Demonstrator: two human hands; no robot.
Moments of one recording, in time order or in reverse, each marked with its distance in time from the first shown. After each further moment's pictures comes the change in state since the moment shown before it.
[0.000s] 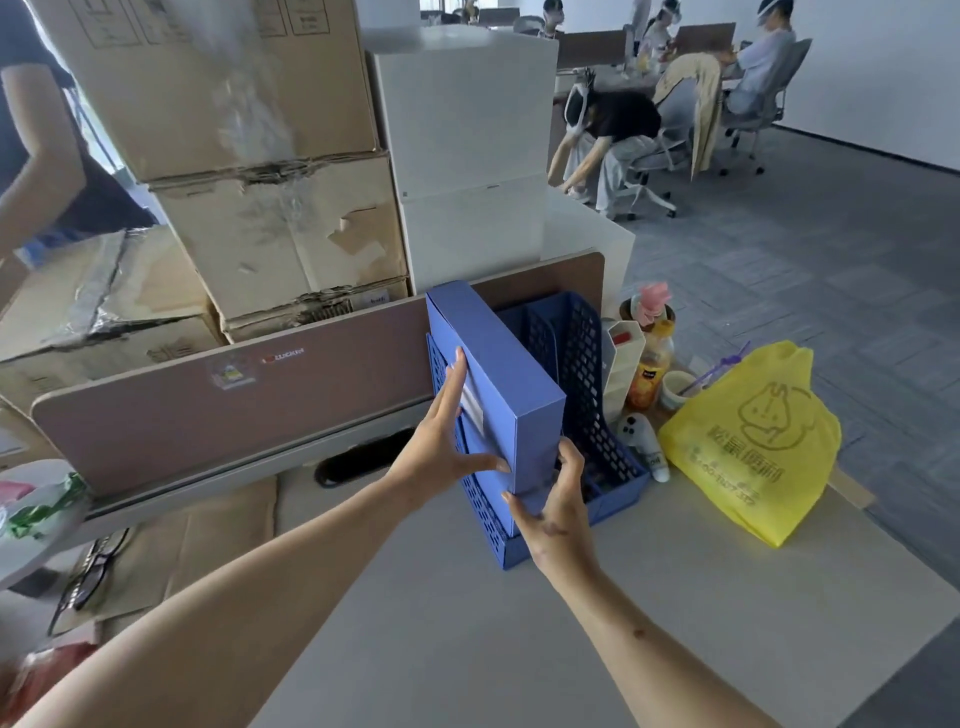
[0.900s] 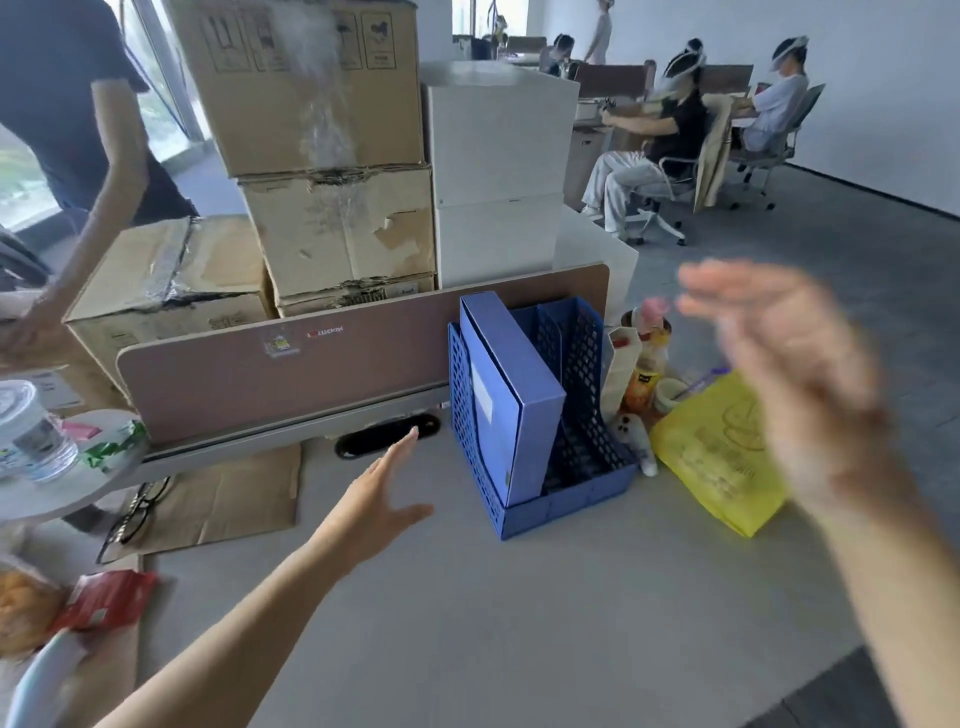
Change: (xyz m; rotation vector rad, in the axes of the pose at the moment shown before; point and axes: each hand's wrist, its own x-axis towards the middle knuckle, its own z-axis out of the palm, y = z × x) left_hand -0.141 -0.027 -0.025 0.183 0.102 -0.173; right_hand -0.013 -0.233 -0.179 0.155 -0.044 -0.376
